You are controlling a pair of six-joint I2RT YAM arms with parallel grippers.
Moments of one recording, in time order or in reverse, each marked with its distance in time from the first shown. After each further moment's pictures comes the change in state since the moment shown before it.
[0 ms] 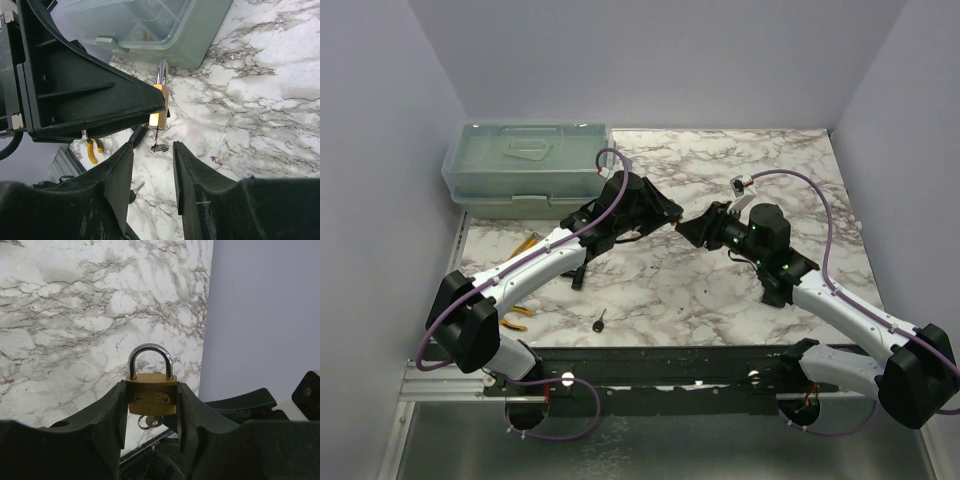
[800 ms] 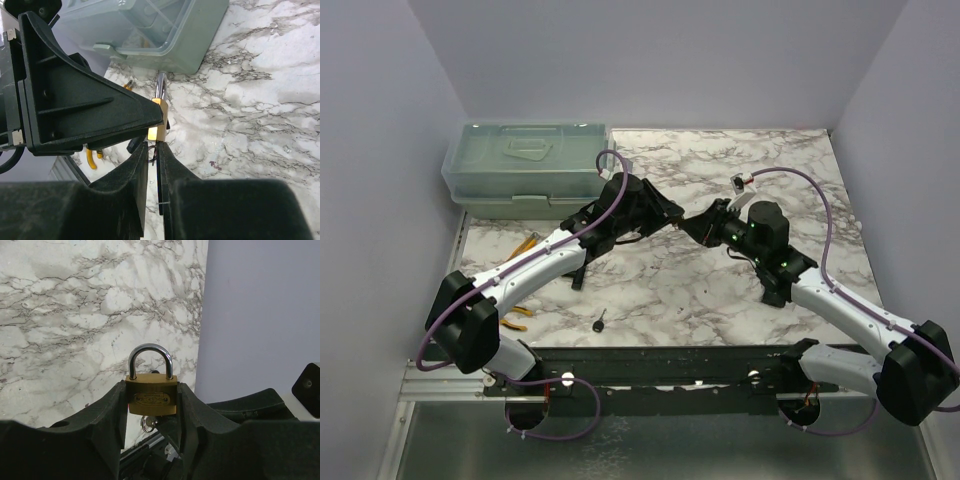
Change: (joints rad) left arm 0.000 -0.002 -0.021 0.031 0.032 -0.014; right arm 0.000 0.019 0.017 0.006 0.028 0.009
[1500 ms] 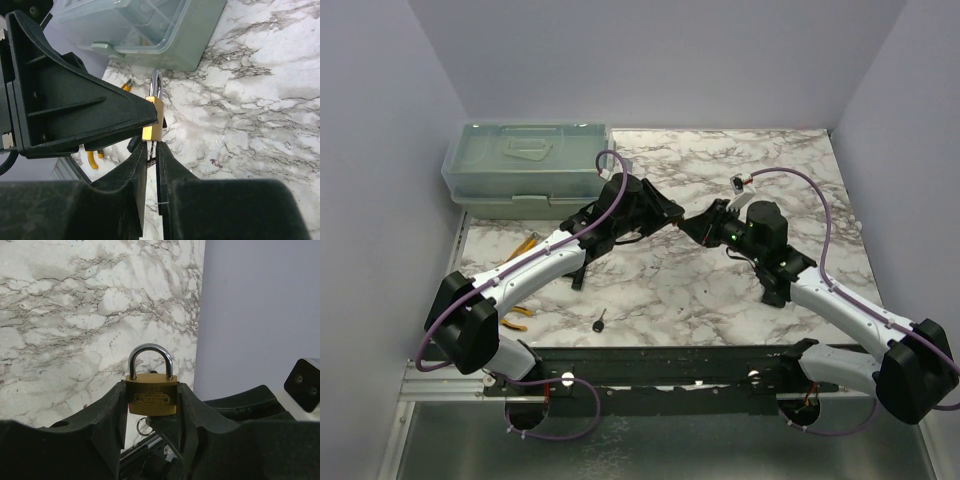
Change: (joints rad) left arm 0.000 -0.006 -0.011 0.020 0.000 0.000; right arm 0.000 0.009 0.001 -0.007 0.001 0.013
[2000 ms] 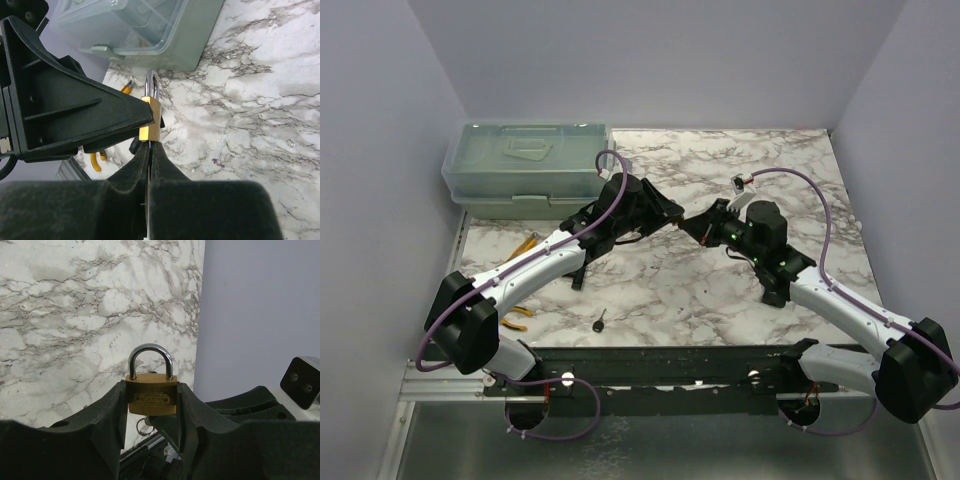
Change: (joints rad) left arm 0.000 0.000 0.000 0.002 0.000 0.000; right arm 0.000 0.006 0.000 0.001 0.001 0.029
